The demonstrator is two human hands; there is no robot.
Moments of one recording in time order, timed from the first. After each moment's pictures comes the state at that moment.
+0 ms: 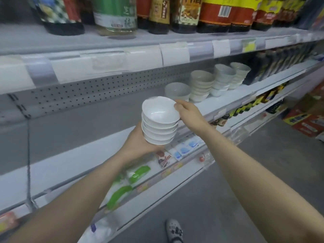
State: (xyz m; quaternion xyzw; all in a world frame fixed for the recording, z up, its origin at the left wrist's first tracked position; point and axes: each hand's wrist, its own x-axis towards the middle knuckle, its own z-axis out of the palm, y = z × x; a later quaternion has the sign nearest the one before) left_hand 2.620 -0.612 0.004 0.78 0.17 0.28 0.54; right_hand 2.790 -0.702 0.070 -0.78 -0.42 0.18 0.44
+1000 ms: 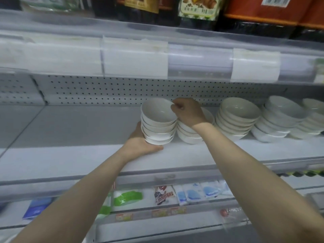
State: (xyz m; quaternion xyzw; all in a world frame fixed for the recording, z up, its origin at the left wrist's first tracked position) left_hand 2.758 -0.521 -0.069 0.74 0.48 0.20 0.43; right_hand 2.957 -0.544 0.042 -0.68 -0.64 0.10 0.33
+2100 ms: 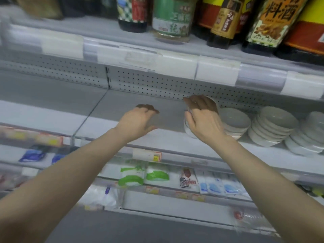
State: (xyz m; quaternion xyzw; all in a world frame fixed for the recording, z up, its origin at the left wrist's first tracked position) left_hand 2.596 -0.571 0.023 0.87 0.46 0.17 0.00; right_hand 2.845 -0.610 0.058 -0.57 -0.77 -0.19 0.20
